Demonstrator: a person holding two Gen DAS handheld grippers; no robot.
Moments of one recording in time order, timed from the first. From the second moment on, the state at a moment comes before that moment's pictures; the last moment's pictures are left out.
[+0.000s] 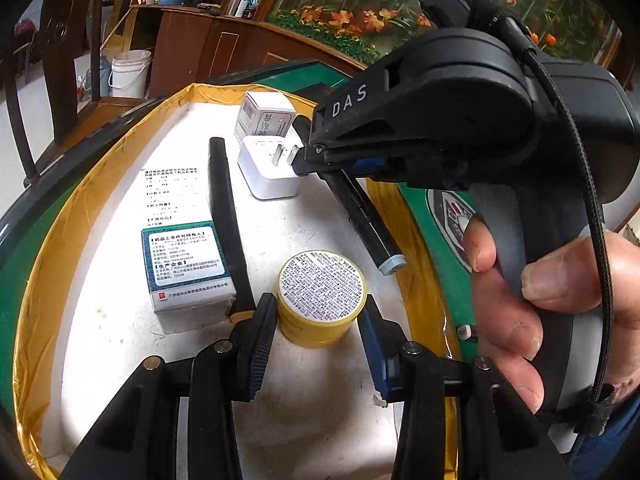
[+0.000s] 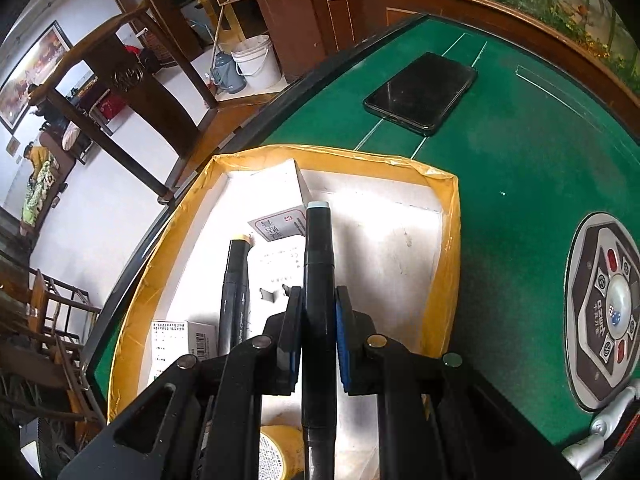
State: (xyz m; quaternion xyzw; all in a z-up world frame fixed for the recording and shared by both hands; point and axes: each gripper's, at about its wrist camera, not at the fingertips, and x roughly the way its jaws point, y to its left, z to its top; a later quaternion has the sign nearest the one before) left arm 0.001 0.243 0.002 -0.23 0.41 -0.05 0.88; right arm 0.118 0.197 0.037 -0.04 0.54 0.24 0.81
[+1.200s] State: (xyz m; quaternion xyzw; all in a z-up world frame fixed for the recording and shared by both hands) left arm -0.017 0.244 0.016 -0.23 0.35 -0.04 0.91; right arm 0.076 0.169 0.095 0.03 0.48 0.31 0.82
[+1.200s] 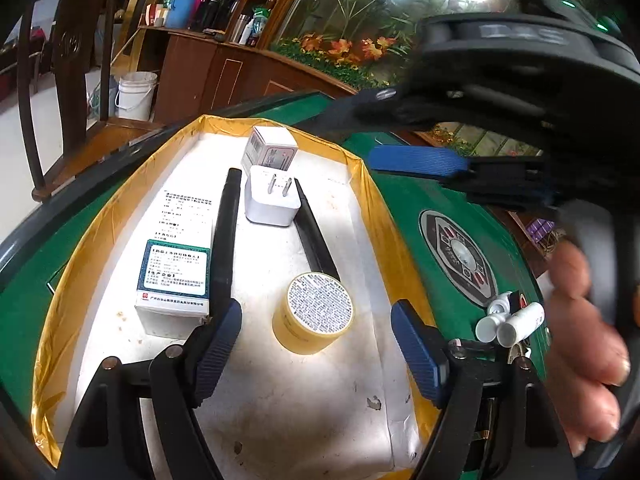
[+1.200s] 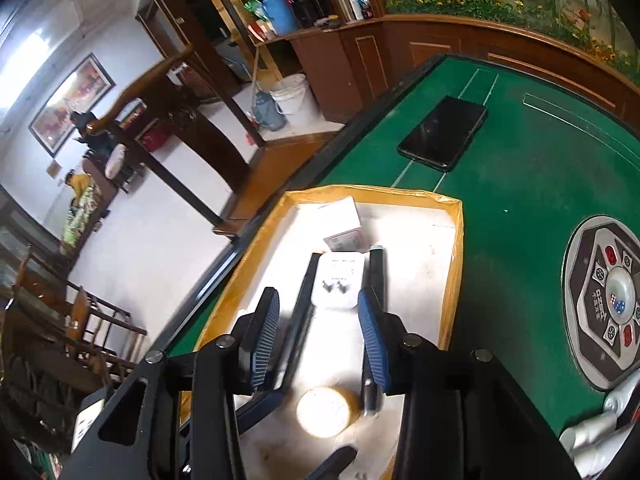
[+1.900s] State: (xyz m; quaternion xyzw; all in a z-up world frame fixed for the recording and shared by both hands) left arm -0.037 0.223 0.039 -0.17 0.30 -0.03 0.94; right arm -0.008 -0.070 0.093 0.11 0.41 0.25 0.87
